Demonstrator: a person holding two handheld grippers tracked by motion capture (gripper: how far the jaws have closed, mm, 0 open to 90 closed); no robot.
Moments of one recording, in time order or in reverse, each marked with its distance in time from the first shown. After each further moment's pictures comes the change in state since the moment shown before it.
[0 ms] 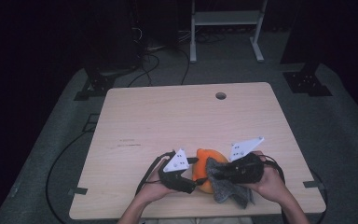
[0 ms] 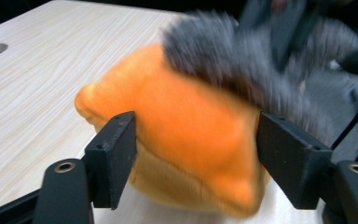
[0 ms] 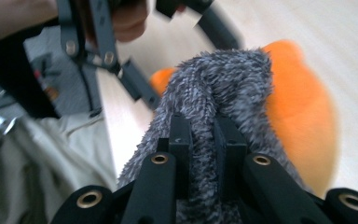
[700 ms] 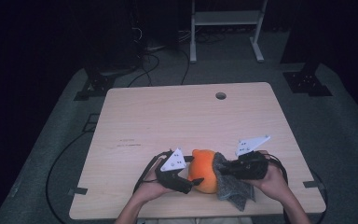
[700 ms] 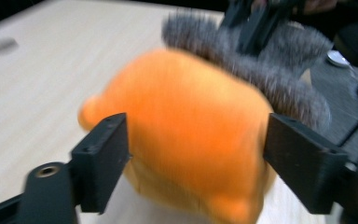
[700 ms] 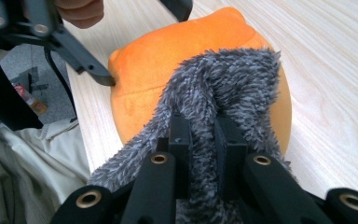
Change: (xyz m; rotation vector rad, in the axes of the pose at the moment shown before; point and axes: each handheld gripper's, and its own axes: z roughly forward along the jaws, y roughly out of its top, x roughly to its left) left arm 0.003 0.001 -0.007 -0.031 0.017 0.013; right arm -0.021 -0.020 0.002 -0.014 -0.050 0.097
